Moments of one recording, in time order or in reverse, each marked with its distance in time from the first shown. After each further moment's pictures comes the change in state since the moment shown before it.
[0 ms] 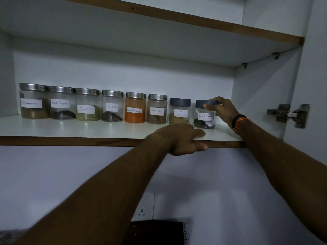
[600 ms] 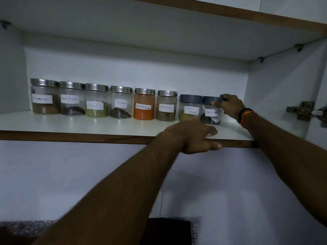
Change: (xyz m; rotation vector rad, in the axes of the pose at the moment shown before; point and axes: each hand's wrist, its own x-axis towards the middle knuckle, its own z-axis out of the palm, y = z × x) left_hand 0.002 -0.001 -0.001 -0.005 0.025 0.001; right_hand 0.022 0.001 0.016 -0.218 -0.039 0.041
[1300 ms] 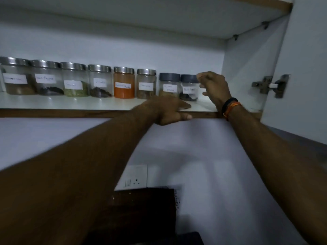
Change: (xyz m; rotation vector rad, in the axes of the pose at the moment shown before) left_hand 0.000 -0.003 0.004 0.056 0.030 -0.073; right_hand -0.099 -0.028 -0.022 0.302 0.126 -0.085
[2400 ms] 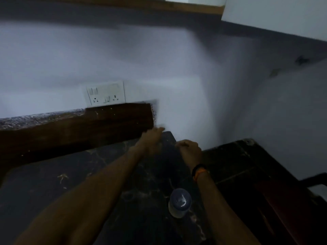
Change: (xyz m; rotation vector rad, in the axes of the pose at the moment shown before) left_hand -0.222 0.186 0.290 -0.520 -0.344 -0.162; right_hand -0.480 0.147 -0.016 -0.236 -0.114 0.856
